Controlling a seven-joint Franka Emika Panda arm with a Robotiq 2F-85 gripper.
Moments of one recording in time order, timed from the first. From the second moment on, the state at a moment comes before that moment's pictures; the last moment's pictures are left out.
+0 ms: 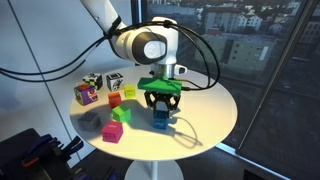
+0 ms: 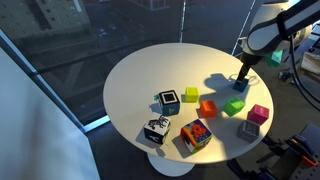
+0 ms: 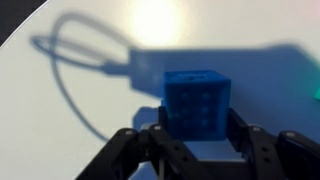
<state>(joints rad) -0.21 0.38 -0.12 -2.17 -0.05 2.48 -0.61</state>
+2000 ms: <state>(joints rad) -0.07 0.16 -0.05 -2.27 -0.08 2.25 -0.29</state>
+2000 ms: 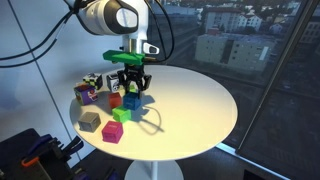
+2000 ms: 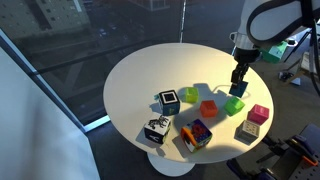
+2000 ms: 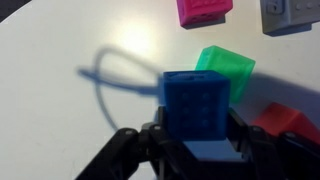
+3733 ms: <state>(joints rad) -0.04 0.07 -0.02 -2.44 -0.03 2.41 -0.23</state>
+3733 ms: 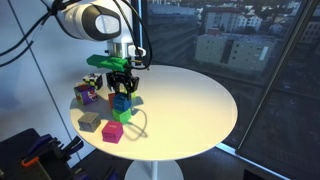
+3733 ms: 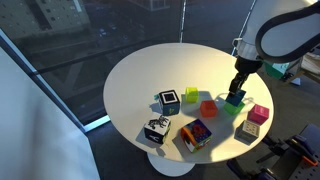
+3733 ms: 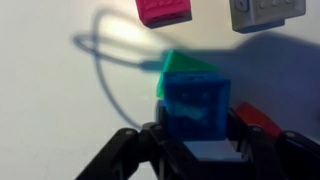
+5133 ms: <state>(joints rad) -0.04 -0.03 -0.03 -2.44 -0.02 2.28 -0.22</state>
